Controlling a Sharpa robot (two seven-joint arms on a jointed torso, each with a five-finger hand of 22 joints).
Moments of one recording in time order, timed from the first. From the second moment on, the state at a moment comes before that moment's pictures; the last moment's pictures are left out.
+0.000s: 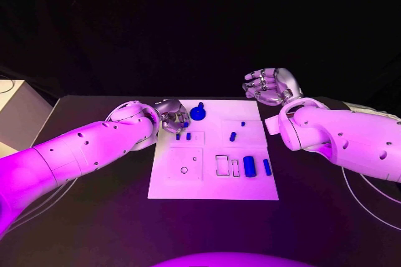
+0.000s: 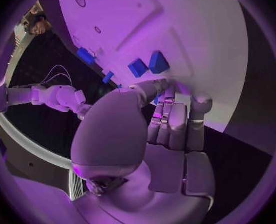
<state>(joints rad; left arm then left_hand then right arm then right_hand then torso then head) 1.15 -0.59 0.10 1.15 -1.41 -0.09 -0.05 1.43 -0.20 0.64 -0.02 0.22 0.86 0.16 0.23 0.35 1.02 0.10 0.44 0.21 1.29 0.03 1.46 0.95 0.14 1.11 0.13 1.25 1.06 1.30 -0.76 -0.11 1.41 -0.52 -0.74 0.27 1.33 -0.24 0.47 0.20 0.44 0.82 0.21 0.27 0.35 1.06 0.16 0.22 0.07 1.10 0.11 0.18 0.44 0.17 1.06 0.22 0.07 0.19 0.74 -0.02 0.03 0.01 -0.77</state>
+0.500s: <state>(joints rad) 1.15 -0.59 0.10 1.15 -1.41 -0.09 -0.06 1.43 -0.20 0.64 -0.02 0.22 0.86 0.17 0.23 0.35 1.02 0.10 0.45 0.22 1.29 0.03 1.46 0.94 0.14 1.11 0.13 1.25 1.06 1.30 -0.76 -0.11 1.41 -0.52 -0.74 0.27 1.33 -0.24 0.47 0.20 0.44 0.82 0.21 0.27 0.35 1.06 0.16 0.22 0.07 1.10 0.11 0.18 0.44 0.17 1.06 0.22 0.07 0.19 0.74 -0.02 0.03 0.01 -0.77</state>
